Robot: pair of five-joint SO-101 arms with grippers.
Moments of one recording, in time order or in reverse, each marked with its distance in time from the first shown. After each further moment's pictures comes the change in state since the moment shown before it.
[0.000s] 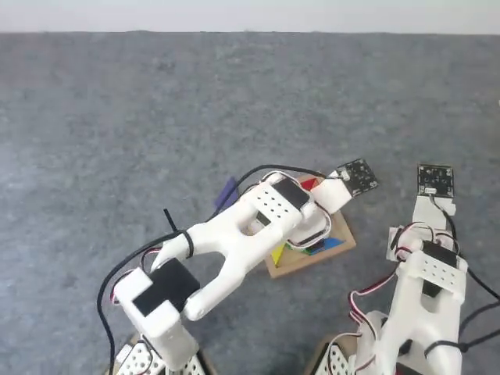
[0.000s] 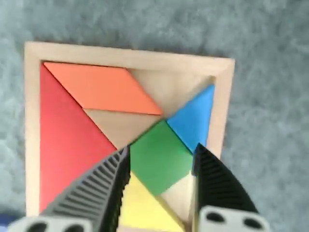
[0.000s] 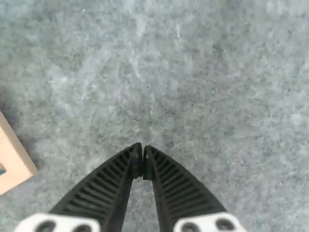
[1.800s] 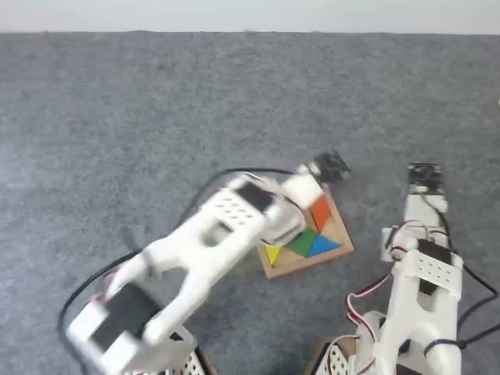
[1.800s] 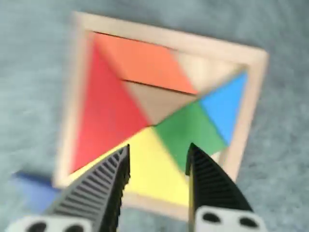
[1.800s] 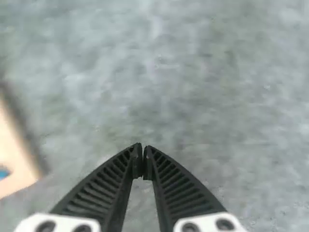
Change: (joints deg) left arm -6.3 -16.8 14.5 -5.2 -1.5; right arm -3.3 0.0 0.0 1.6 2.1
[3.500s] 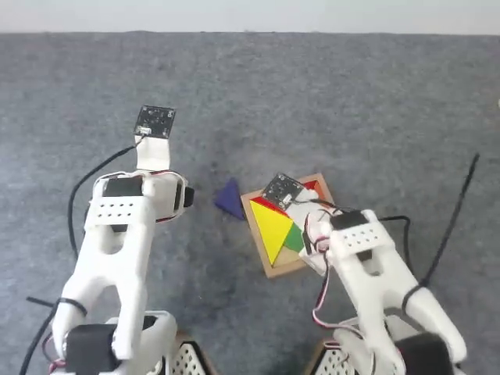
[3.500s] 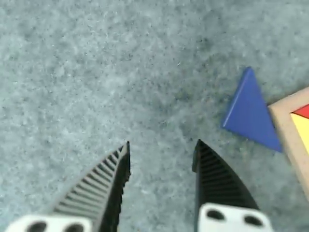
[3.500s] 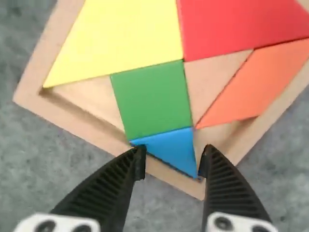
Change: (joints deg) left arm -40.8 -16.1 13.6 1.0 11.2; right arm -39.3 15.2 -12.1 14.0 15.0
